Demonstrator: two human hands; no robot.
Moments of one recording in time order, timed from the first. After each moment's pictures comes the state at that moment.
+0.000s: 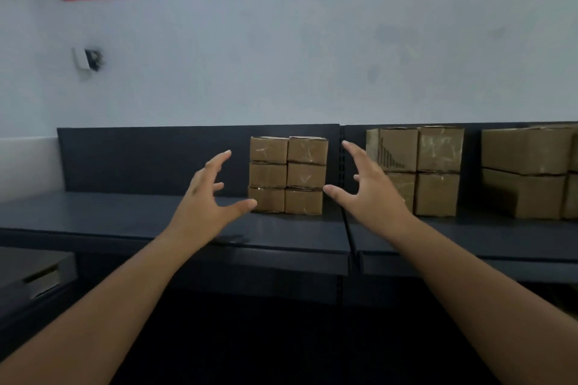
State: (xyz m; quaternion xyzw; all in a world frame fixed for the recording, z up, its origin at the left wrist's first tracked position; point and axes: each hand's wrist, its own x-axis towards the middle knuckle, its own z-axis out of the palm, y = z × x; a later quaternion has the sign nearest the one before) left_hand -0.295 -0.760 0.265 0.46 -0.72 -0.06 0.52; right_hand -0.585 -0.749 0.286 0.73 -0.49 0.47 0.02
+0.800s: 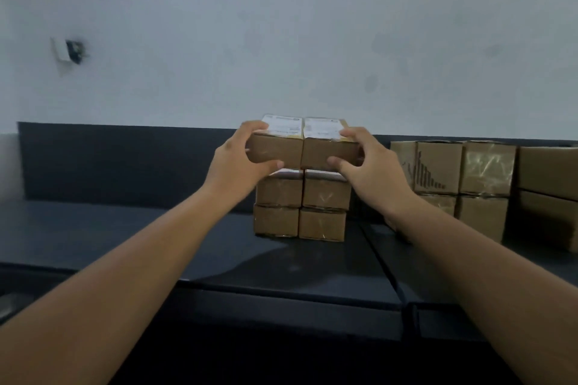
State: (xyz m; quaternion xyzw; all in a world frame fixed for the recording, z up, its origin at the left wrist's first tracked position) left_hand -0.312 -0.865 0.328 0.41 -0.71 -0.04 0.57; right_hand -0.546 -0.831 0.334 0.70 -0.47 0.53 0.04
